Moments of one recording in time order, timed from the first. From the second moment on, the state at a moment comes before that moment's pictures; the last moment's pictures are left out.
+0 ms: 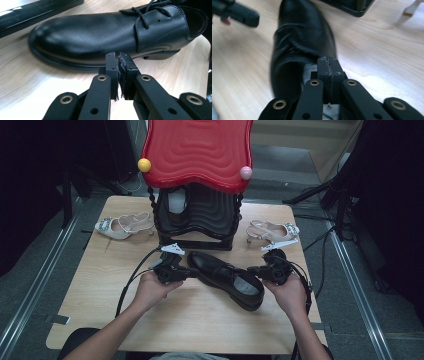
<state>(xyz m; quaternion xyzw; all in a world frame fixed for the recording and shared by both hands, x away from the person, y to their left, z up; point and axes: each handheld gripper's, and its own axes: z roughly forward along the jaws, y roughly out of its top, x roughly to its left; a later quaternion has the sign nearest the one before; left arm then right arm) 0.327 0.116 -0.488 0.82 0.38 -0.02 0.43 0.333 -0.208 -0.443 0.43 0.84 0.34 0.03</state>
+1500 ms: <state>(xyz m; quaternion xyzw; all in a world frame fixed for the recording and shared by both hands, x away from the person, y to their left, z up) 0.343 0.095 -0.508 0.81 0.40 -0.03 0.42 0.305 -0.183 -0.471 0.48 0.80 0.35 0.03</state>
